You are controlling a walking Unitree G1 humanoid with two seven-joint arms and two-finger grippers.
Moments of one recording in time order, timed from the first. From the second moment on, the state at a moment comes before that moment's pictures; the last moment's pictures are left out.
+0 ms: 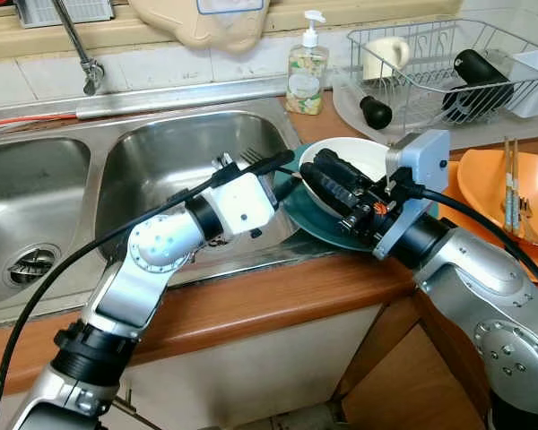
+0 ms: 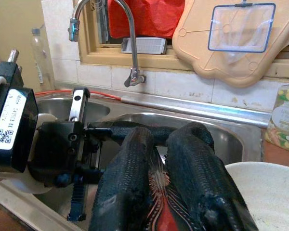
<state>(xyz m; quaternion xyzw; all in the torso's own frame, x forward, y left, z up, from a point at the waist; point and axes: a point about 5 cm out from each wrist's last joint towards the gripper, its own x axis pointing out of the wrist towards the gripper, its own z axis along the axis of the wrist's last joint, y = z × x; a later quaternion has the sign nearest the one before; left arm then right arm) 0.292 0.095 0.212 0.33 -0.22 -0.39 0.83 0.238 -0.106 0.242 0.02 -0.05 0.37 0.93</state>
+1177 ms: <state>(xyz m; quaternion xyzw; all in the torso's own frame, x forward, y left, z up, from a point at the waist) 0.307 0.130 0.209 0.42 -0.19 -0.32 0.82 0.237 -0.105 0.243 0.01 -0.05 0.36 0.93</state>
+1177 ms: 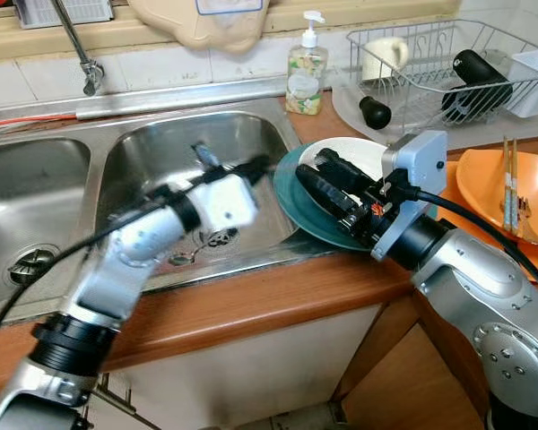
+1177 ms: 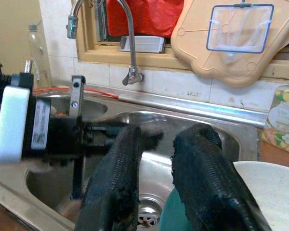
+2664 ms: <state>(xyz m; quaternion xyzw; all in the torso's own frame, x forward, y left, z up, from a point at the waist) 0.352 0.207 0.104 0.43 0.22 -0.26 0.84 0.227 -0.108 0.229 -0.06 0.00 0.39 0.92</state>
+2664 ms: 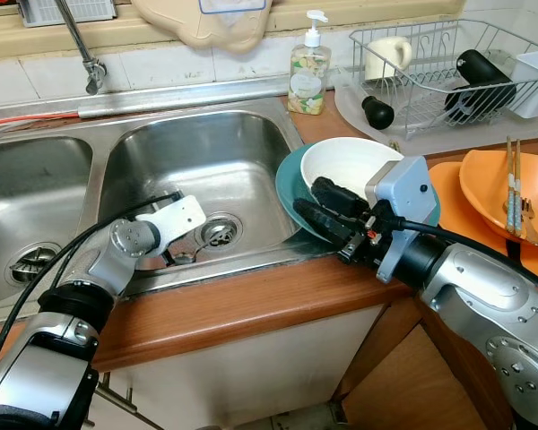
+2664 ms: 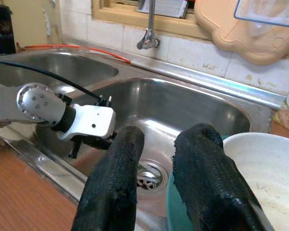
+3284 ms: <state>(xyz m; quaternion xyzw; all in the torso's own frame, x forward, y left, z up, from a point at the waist) 0.352 0.209 0.130 0.33 0.12 -0.21 0.91 0.262 -0.152 0.240 -0.03 0.01 0.19 0.98</state>
